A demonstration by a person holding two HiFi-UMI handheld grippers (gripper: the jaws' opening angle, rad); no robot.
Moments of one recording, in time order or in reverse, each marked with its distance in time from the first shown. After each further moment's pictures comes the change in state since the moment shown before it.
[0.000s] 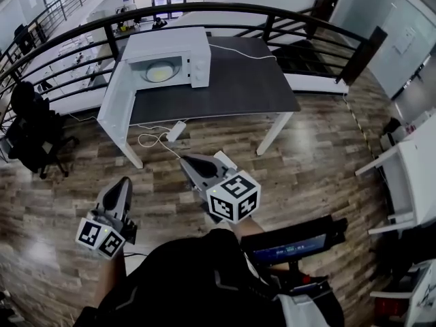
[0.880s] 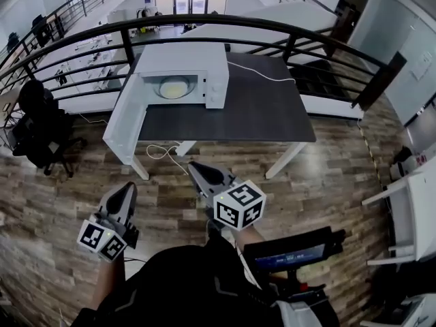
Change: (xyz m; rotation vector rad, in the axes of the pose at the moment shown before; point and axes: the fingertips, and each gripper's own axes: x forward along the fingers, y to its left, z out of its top) left arm 0.069 0.050 0.011 0.015 -0.007 0.055; right arm 0.063 -0.073 0.031 0.024 -0.017 0.048
